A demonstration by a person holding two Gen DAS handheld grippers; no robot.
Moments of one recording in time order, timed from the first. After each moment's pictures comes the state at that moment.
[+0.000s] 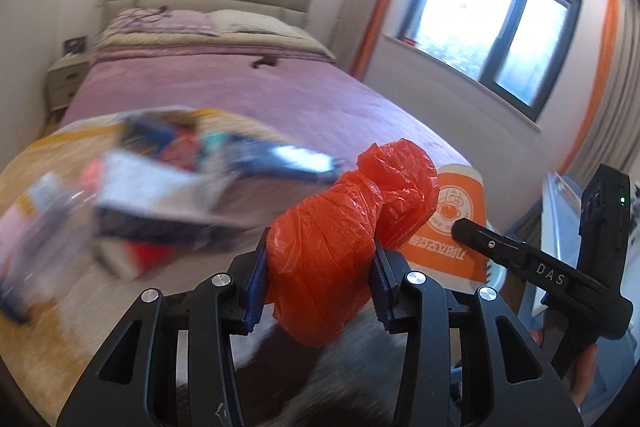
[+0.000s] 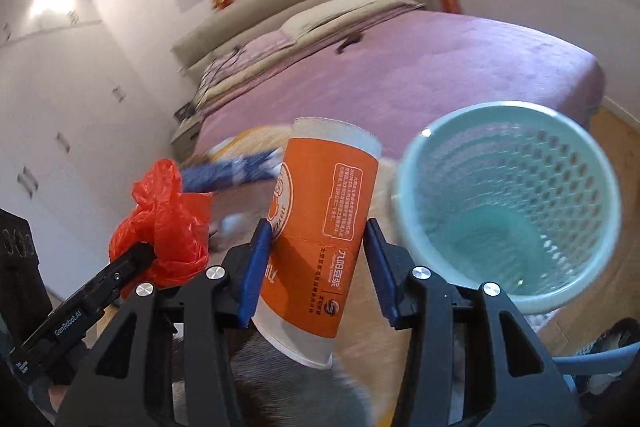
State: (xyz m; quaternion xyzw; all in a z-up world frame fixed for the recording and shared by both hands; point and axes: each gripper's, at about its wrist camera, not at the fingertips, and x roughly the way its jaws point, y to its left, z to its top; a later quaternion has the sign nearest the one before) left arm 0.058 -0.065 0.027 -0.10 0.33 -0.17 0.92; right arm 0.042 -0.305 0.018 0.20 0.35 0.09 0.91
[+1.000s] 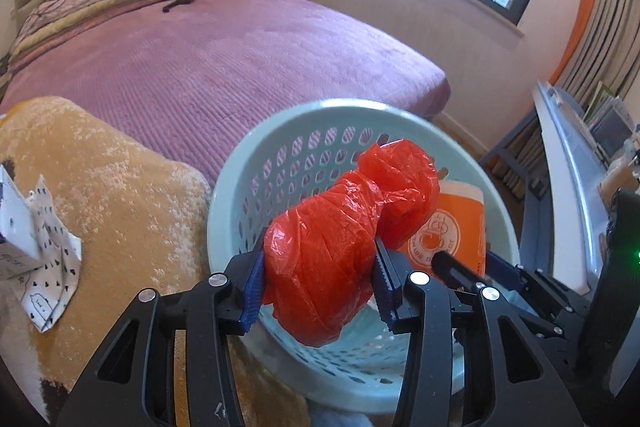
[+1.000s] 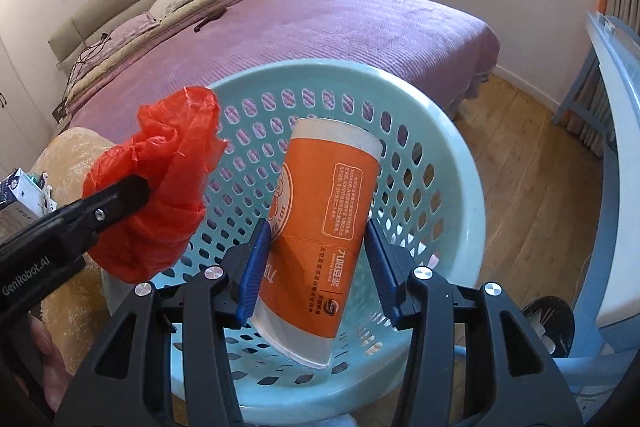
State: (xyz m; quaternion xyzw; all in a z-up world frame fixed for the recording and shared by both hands) left arm 0.170 -0.267 -0.062 0.00 0.45 -0.23 0.86; right arm 0.094 -0.415 -0.079 0.14 0.44 -0.09 0.88
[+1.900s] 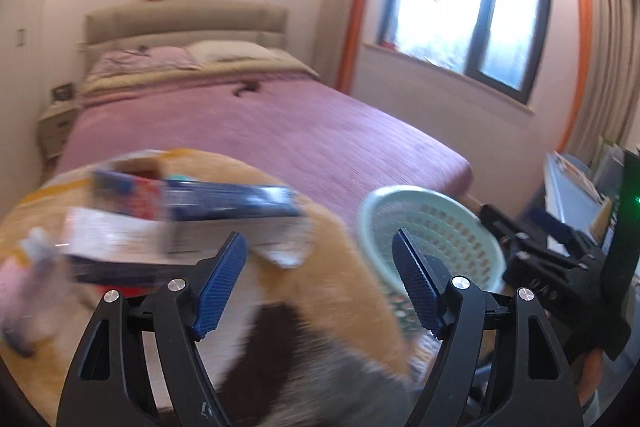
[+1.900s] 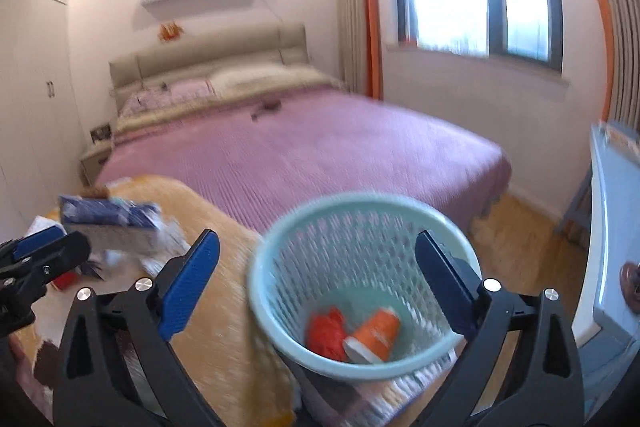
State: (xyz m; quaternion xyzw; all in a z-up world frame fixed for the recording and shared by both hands) left arm 0.038 -0.090 0.047 -0.04 0.28 -0.15 0.95; right arm 0.013 -0.302 0.049 0.04 0.22 -0.05 0.97
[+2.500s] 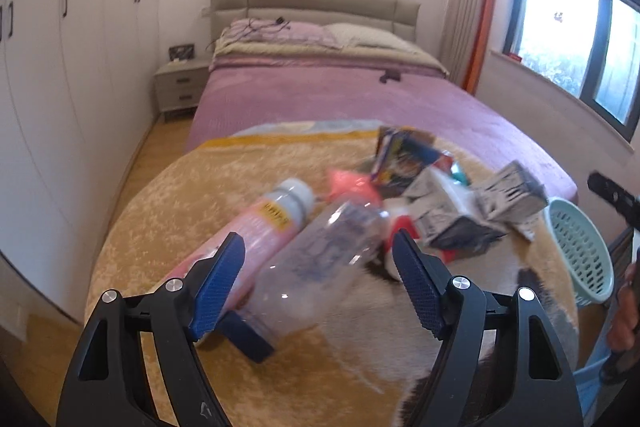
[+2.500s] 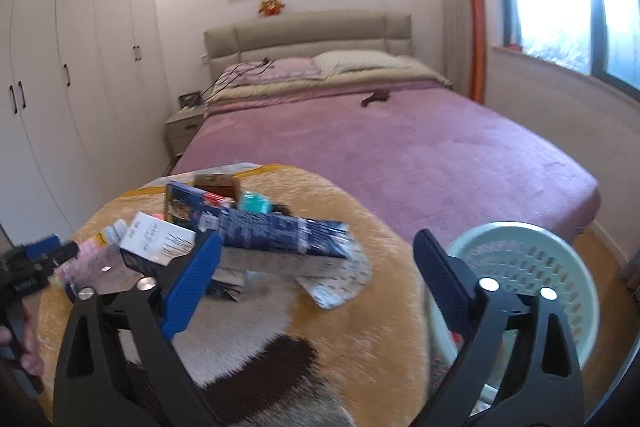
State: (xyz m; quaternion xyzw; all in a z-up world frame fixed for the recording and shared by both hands) left arm 0.034 0.119 0.031 -0.07 0.33 0.04 0.94; right arm 0.085 -0.170 0.064 0.02 0.30 0.13 0.94
